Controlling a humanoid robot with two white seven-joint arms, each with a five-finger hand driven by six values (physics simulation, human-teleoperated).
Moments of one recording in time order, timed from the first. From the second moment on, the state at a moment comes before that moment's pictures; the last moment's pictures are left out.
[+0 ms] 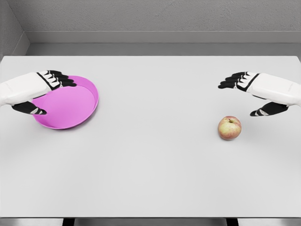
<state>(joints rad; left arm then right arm) -0.56 1.08 -0.69 -1.48 -0.30 -0.61 -0.17 -0.57 -1.13 0.72 -1.59 0.10 -0.61 0.25</state>
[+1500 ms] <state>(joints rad) -0.56 1.08 -0.68 -1.49 -0.30 -0.61 -0.18 -0.53 -1.00 0.71 -1.47 -0.24 -0.61 0.61</state>
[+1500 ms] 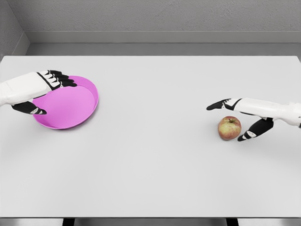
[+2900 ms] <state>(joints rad) -0.54 1.06 -0.68 -1.50 -0.30 -0.61 -0.21 -0.53 -0.89 0.72 -1.25 -0.11 -0.61 0.61</state>
